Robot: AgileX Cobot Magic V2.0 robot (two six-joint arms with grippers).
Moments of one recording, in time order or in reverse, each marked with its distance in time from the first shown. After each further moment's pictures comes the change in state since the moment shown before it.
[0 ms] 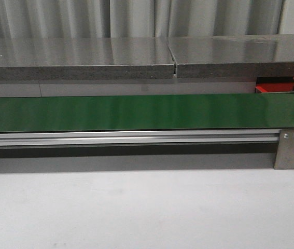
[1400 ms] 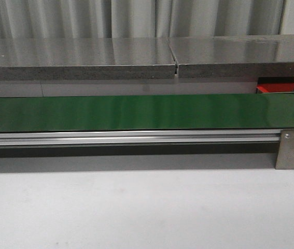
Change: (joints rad) left arm -0.062 -0.397 0.087 0.097 0.293 0.136; right arm 0.000 0.000 0.000 0.000 0.000 0.000
